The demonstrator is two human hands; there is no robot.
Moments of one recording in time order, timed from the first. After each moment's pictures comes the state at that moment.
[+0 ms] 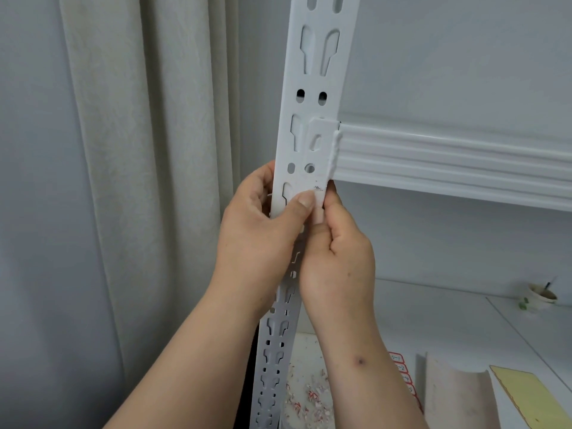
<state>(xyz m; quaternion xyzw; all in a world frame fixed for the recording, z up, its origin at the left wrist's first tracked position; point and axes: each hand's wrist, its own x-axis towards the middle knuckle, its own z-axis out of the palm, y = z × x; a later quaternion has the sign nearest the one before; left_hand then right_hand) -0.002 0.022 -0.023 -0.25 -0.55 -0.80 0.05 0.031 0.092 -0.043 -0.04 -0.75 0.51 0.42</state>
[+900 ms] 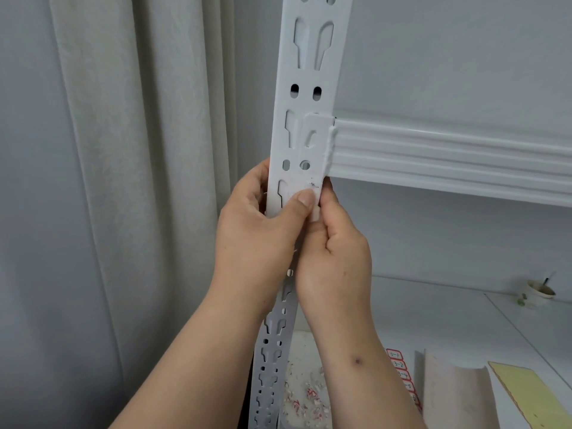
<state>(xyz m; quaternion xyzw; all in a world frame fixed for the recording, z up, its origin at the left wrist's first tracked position) 0.001 0.025 -0.024 -0.24 -0.56 -0.79 0.07 0.029 0.092 -0.043 -0.04 -0.75 0.51 0.42</state>
